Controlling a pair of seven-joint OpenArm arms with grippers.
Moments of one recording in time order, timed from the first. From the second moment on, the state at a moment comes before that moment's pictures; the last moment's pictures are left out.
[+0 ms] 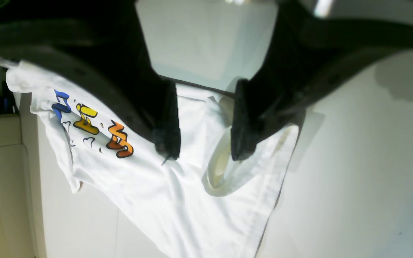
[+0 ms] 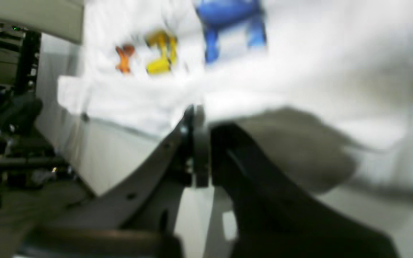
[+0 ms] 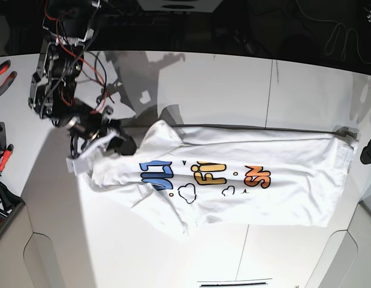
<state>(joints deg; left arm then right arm) -5.8 -37.0 -36.1 46.1 -56.4 -38.5 46.9 2.3 -3.8 21.3 80.4 39.4 30.3 -59.6</state>
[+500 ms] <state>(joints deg) -5.8 -37.0 -36.1 46.1 -56.6 -38.5 46.9 9.2 -4.0 10.4 75.6 28.1 30.2 -49.9</state>
